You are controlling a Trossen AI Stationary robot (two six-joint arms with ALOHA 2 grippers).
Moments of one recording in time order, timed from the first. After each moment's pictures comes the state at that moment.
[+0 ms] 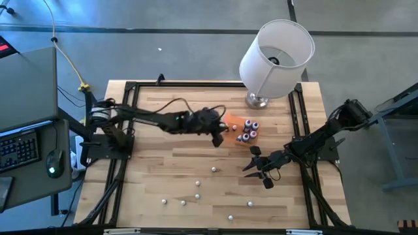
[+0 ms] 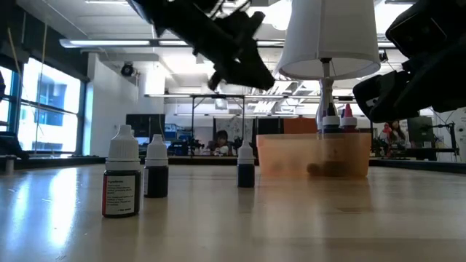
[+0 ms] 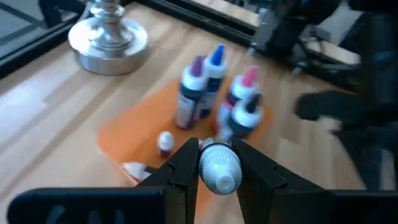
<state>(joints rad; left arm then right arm) 0.03 1.71 1.16 0.08 -0.21 -0.34 0.46 1.36 0.26 0.66 0.10 0.15</state>
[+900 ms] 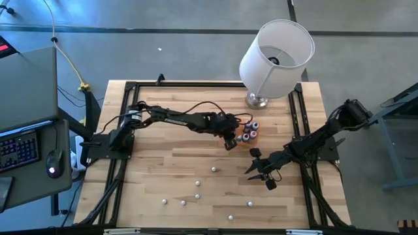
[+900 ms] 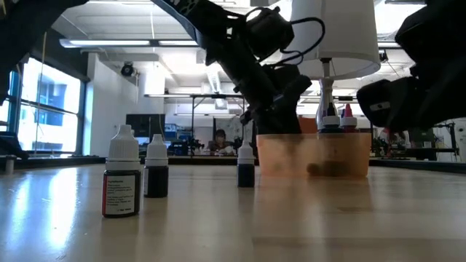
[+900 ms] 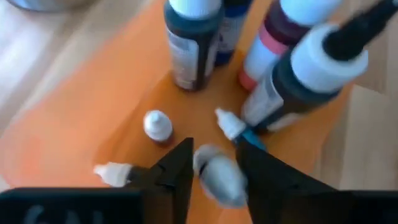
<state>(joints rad) 0.07 2.11 1.58 -0.26 -0.12 -0.24 0.46 1.36 0.26 0.61 0.02 0.10</state>
